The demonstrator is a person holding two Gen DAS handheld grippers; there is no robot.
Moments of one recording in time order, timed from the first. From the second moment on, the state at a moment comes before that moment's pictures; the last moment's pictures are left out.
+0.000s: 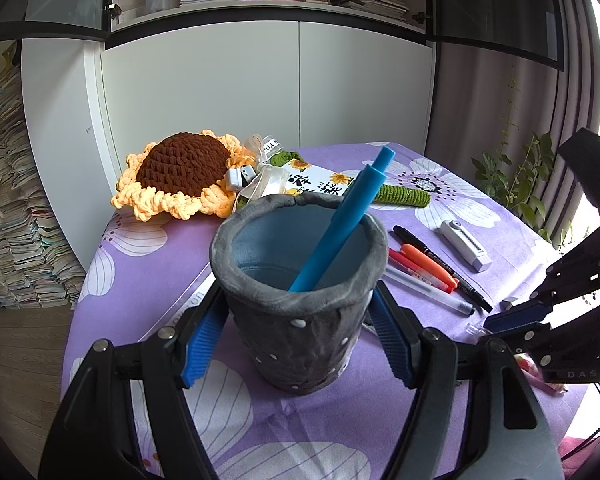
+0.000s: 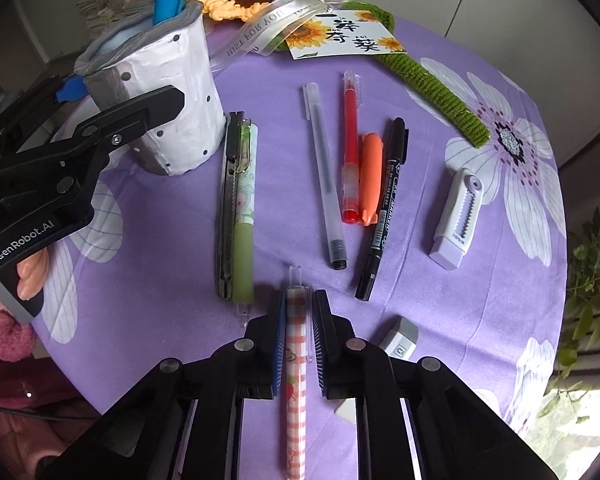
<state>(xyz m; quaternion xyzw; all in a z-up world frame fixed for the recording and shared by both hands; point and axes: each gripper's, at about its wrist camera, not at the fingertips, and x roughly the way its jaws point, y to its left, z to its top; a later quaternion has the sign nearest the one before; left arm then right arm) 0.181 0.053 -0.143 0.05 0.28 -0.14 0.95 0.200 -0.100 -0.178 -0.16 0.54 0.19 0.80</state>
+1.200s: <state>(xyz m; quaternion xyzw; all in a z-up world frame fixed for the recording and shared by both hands) 0.181 0.053 -0.143 0.05 0.28 -0.14 0.95 0.212 -0.037 -0.012 -0.07 0.29 0.29 0.91</state>
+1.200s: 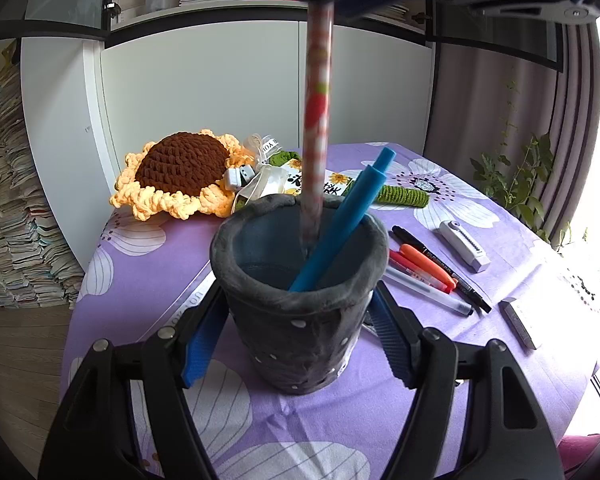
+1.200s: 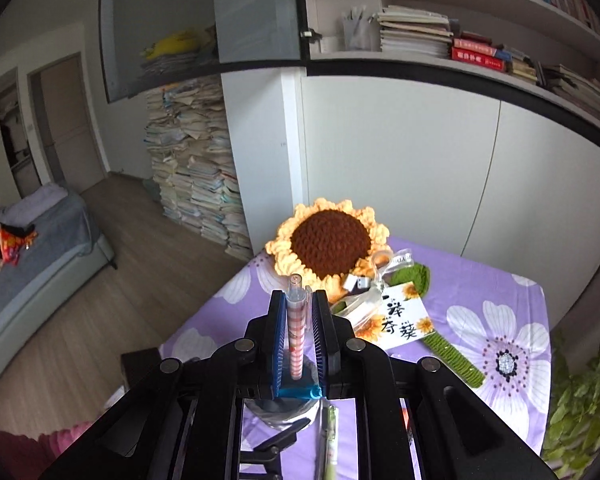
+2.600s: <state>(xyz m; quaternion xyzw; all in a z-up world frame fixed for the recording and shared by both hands) 0.180 0.050 -0.145 0.04 0.28 -0.14 0.95 0.203 -0.102 -0.128 -0.05 0.49 0.25 0.84</state>
